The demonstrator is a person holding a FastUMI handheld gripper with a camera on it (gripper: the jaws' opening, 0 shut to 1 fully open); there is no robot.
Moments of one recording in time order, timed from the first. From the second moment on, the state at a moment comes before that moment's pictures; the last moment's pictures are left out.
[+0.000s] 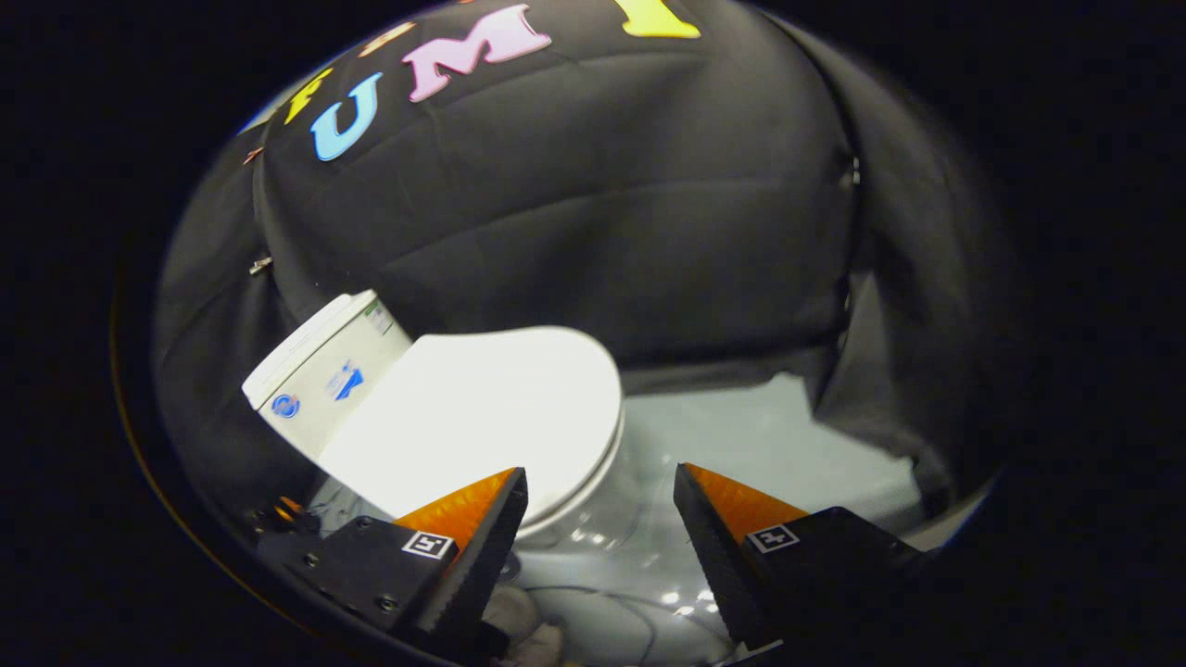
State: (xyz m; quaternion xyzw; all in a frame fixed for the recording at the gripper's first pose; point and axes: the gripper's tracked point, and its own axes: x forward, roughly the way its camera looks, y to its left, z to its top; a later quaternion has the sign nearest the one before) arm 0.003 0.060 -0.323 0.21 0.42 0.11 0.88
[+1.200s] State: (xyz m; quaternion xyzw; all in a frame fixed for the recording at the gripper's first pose) arm -0.047 0.142 -0.367 0.41 0.54 0.16 0.72
